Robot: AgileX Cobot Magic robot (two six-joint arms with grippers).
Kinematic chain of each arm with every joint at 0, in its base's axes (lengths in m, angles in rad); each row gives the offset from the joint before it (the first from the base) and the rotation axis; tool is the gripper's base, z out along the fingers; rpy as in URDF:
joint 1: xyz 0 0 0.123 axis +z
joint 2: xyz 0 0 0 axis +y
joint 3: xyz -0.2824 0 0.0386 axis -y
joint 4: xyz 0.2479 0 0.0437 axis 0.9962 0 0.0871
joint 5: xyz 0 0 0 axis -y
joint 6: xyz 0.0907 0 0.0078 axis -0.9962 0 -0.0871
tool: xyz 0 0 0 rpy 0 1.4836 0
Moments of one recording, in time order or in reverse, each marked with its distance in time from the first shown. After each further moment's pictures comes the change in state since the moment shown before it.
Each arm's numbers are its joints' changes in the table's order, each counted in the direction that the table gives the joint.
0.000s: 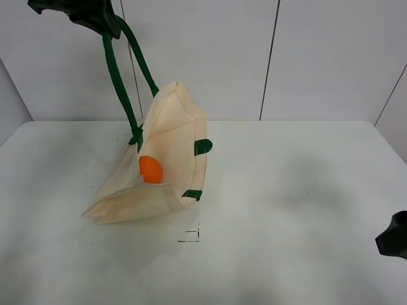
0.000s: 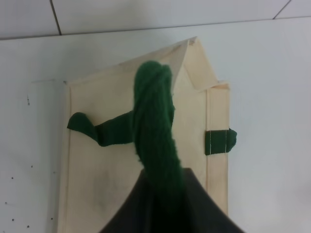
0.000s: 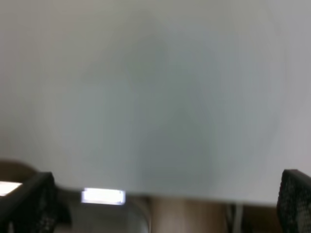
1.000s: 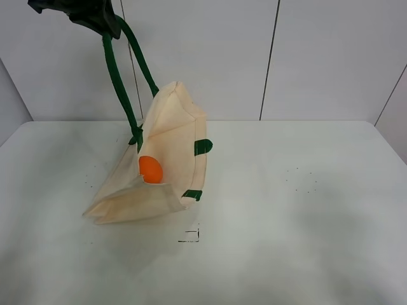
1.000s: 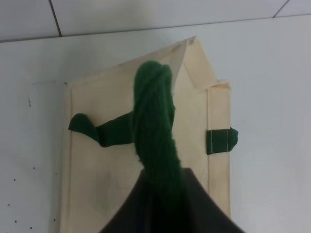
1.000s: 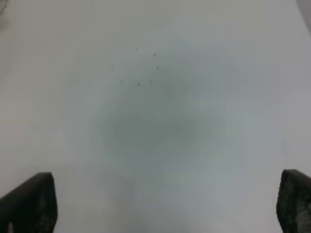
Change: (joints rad) left arm 0.000 0.000 0.000 0.000 0.000 -0.014; right arm -0.081 -0.672 -0.110 -0.034 0.032 -0.006
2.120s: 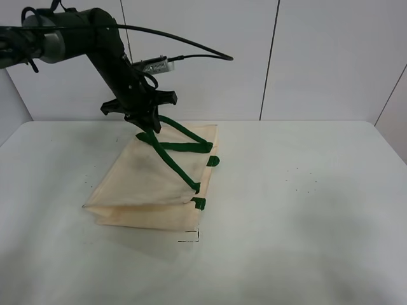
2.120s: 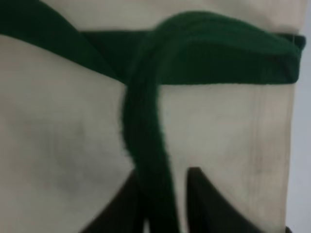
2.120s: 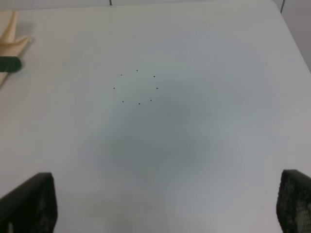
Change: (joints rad) left arm 0.000 0.307 -0.225 -0.176 0.129 -0.073; right arm -0.001 -0.070 0.000 0.000 -0.001 0.000
